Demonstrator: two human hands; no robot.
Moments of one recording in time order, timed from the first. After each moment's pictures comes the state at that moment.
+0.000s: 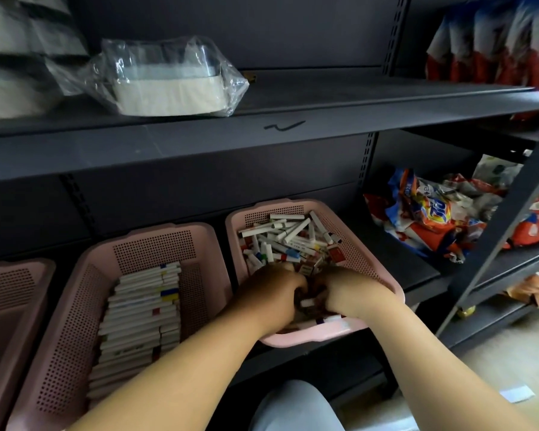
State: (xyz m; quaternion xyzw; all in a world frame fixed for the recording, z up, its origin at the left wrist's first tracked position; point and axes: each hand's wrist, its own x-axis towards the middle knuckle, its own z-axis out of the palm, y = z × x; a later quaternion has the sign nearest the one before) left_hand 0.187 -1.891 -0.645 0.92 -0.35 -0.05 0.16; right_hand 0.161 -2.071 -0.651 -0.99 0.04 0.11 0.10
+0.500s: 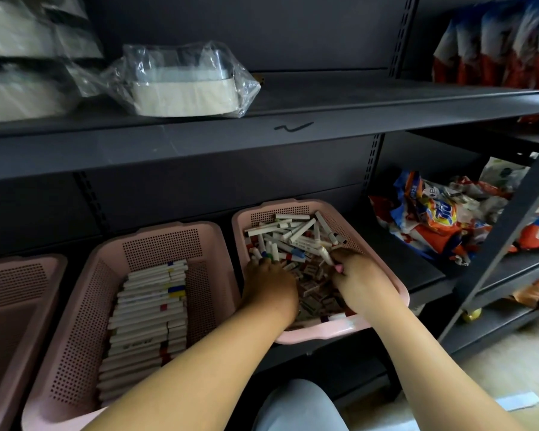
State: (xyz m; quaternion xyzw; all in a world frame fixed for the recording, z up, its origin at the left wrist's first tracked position) left_hand 0.184 -1.910 -0.641 0.96 -0.21 -0.05 -0.15; right_hand 0.151 -2.072 -0.645 -0.97 0.11 -0.09 0.18
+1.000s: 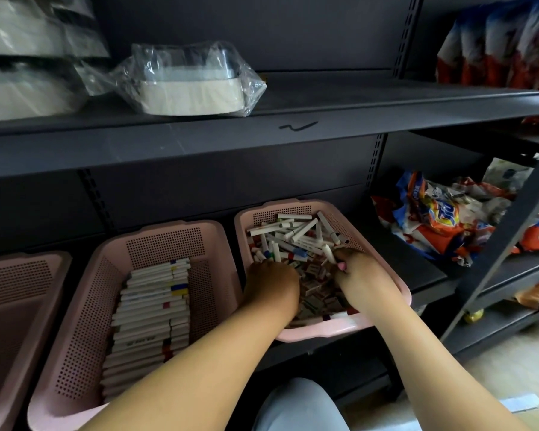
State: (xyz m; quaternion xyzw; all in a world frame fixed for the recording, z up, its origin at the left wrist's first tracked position) left_hand 0.178 -1.905 -0.637 0.98 -0.21 -0.01 -0.05; right_hand 0.156 -2.071 -0.646 -0.97 0.12 -0.08 0.19
